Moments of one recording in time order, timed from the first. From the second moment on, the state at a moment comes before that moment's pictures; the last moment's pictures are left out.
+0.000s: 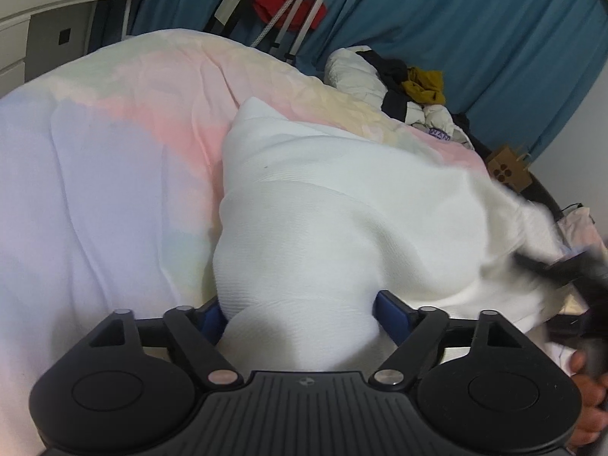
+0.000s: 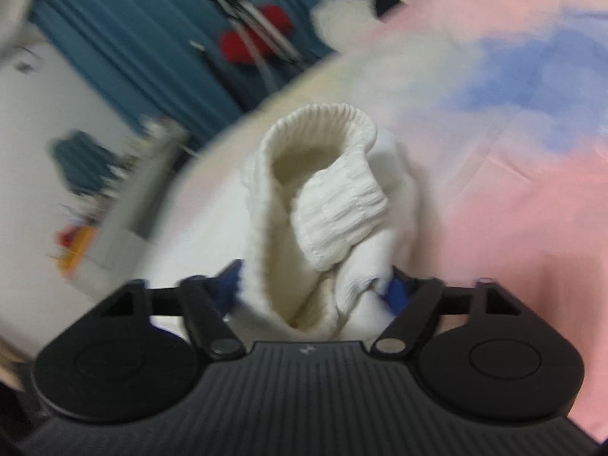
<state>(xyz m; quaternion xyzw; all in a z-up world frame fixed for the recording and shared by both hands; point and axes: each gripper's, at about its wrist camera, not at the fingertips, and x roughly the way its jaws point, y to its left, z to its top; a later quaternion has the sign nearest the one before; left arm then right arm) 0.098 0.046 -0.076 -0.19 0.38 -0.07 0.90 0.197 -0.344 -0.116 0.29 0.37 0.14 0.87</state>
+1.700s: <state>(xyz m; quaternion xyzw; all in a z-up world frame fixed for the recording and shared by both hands) 0.260 -0.270 -0.031 0.02 0.36 -0.28 0.89 0.195 -0.606 -0.109 0.37 0.27 -0.13 0.88</state>
